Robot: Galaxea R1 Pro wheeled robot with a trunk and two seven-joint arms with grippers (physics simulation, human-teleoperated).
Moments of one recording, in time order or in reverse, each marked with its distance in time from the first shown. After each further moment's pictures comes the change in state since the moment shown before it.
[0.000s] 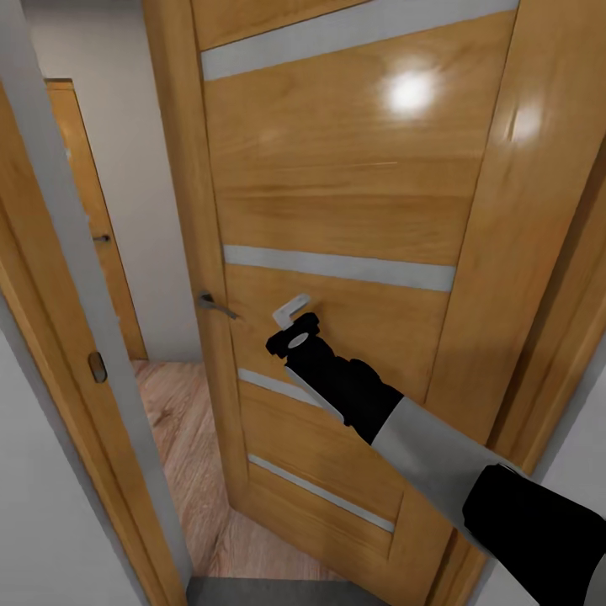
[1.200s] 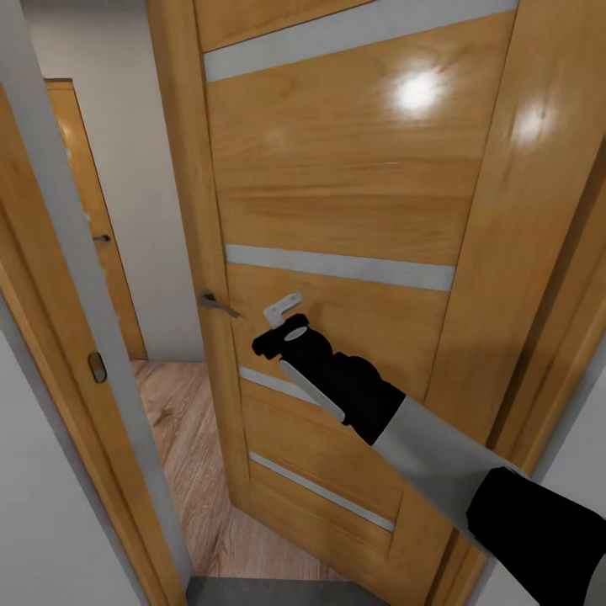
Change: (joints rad) left arm 0.000 0.000 0.000 0.000 0.000 0.000 0.000; right arm 0.000 0.000 -0.006 -0.096 -0.136 0.055 0.007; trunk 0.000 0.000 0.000
